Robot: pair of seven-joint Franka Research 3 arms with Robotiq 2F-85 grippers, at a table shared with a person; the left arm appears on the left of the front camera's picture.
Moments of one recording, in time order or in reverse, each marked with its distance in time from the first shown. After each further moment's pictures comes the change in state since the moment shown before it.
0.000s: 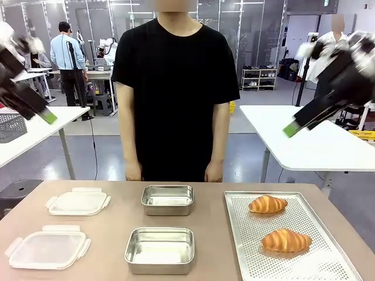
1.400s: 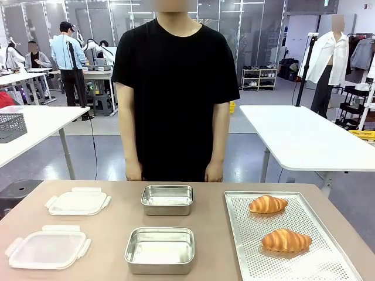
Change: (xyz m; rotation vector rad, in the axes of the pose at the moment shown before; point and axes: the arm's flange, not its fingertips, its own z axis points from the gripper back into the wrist) left arm -0.075 -0.021 0.198 0.067 -0.257 -0.038; right arm -0.094 0.030 0.216 -0.202 -0.139 -0.022
